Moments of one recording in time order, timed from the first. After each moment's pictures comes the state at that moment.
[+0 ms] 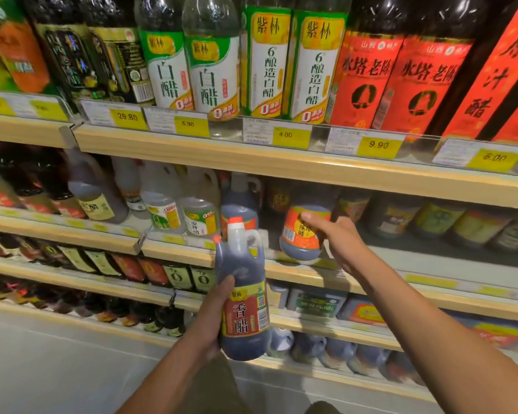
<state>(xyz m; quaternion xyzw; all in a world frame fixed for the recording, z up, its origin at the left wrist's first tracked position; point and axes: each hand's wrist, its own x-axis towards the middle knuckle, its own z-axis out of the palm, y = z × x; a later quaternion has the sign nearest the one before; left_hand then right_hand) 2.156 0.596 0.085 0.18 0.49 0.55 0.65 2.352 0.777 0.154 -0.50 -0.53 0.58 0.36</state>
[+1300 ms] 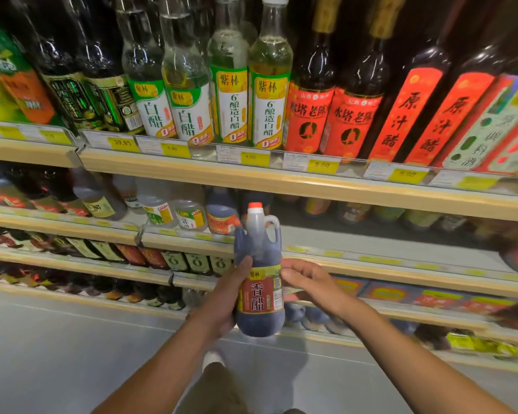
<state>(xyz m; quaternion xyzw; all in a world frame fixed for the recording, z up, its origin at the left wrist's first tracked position) 2.215 0.587 0.171 0.22 0.49 0.50 0.68 2.410 0.659 0.193 -0.41 -0.56 0.70 0.18</state>
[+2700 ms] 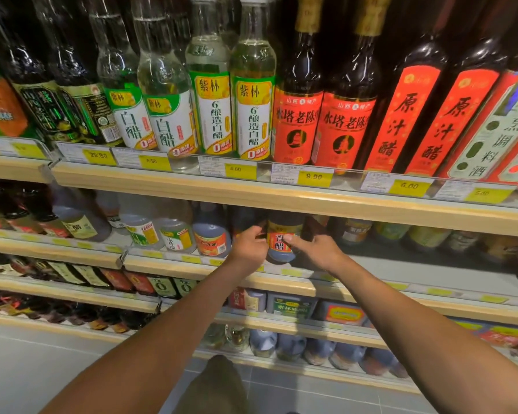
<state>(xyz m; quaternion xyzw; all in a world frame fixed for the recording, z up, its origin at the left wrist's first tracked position) 2.231 0.743 0.166 0.44 0.68 0.39 0.44 2.408 0.807 0.153 -0.56 -0.63 0.49 0.23</state>
